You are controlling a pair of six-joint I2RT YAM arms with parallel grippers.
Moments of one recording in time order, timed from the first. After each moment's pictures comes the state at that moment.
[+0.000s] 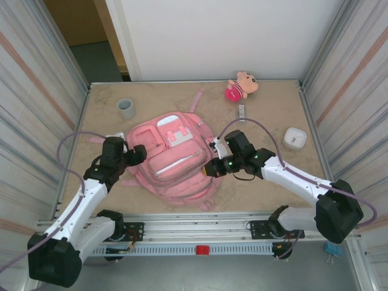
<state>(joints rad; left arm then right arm) -0.22 0.90 0.56 -0.41 -0.03 -0.47 0.70 1.25 0.78 -0.38 -0.56 0.46</state>
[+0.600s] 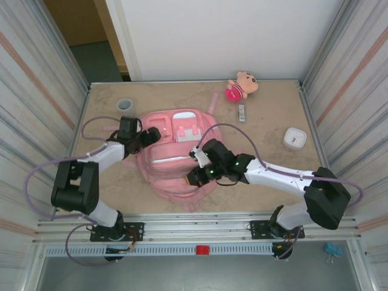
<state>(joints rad) -0.19 1.56 0.83 -0.10 0.17 -0.59 0.94 1.40 0.84 -0.24 -0.46 0.55</state>
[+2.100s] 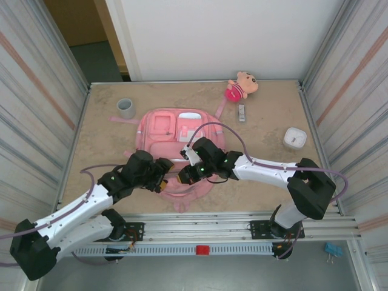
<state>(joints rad) -0.73 0.87 0.55 -0.44 0.14 -1.64 0.95 1.53 0.92 -0.18 -0.47 0.57</state>
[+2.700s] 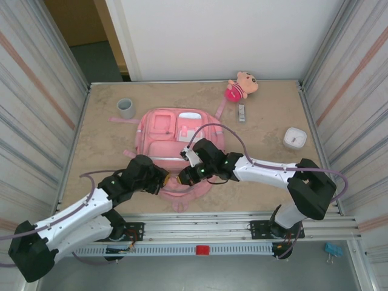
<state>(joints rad) -0.74 0.83 0.48 -0.39 0.08 -1.72 0.95 1.52 0.89 -0.16 -0.48 0.57</state>
